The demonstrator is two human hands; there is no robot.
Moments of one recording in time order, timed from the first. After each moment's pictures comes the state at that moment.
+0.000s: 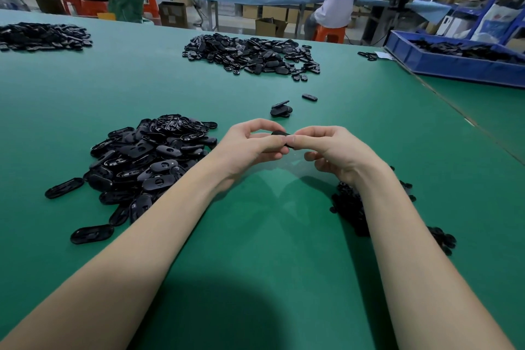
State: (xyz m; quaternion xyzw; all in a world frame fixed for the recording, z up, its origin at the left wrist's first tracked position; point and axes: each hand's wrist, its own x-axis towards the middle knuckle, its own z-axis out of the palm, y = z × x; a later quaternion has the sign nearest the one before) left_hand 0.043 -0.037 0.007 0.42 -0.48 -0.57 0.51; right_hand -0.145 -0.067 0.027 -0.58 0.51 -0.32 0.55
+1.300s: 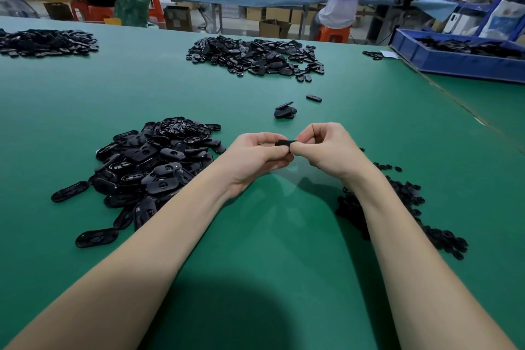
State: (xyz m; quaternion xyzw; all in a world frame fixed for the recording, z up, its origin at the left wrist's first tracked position) left_hand 0.035 -0.035 0.003 0.45 -0.40 -0.62 0.51; right_hand -0.131 -0.072 0.015 -0.66 0.52 -0.35 0.41
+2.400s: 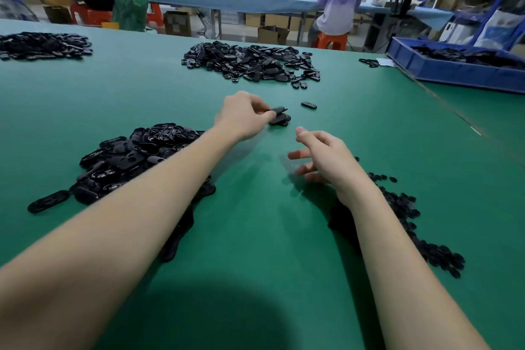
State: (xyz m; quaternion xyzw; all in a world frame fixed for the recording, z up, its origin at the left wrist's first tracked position) left_hand 0.051 -0.127 0.031 0.67 -0.64 -0.14 0.34; right_hand -0.136 -0.073 0.016 -0.55 0.55 -0.38 0.50
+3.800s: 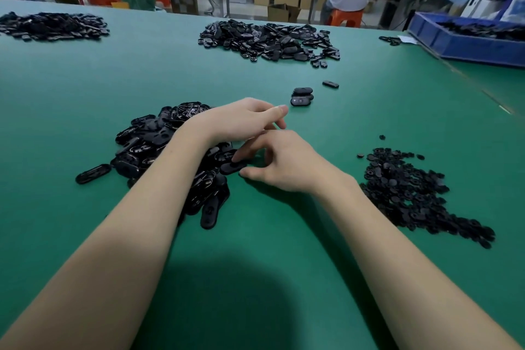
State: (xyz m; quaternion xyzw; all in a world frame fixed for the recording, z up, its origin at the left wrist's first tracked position) left_hand 0.094 -0.053 0.037 0.58 -0.70 -0.35 0.22; right_hand -0.054 -0.037 0.000 -0.86 0.39 -0.20 0.25
